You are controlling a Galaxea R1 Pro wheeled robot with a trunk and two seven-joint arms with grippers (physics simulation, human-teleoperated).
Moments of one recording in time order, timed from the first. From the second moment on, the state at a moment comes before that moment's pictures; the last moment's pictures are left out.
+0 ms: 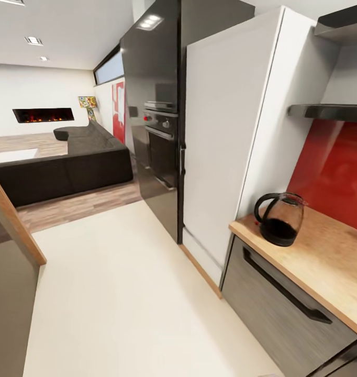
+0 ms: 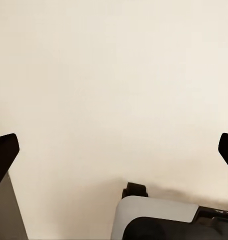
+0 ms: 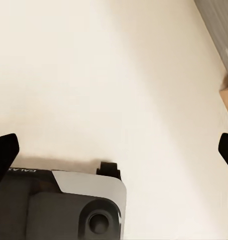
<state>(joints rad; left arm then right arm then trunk) -0.21 0.15 -0.22 -0.17 0.43 -0.33 -0.03 -0.40 -0.04 0.42 -0.03 -0.34 -0.12 0.02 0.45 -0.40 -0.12</state>
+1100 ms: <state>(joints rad) -0.21 0.15 -0.22 -0.17 0.43 -0.33 -0.03 -0.40 -0.04 0.42 -0.03 -0.34 -0.12 0.02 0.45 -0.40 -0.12</state>
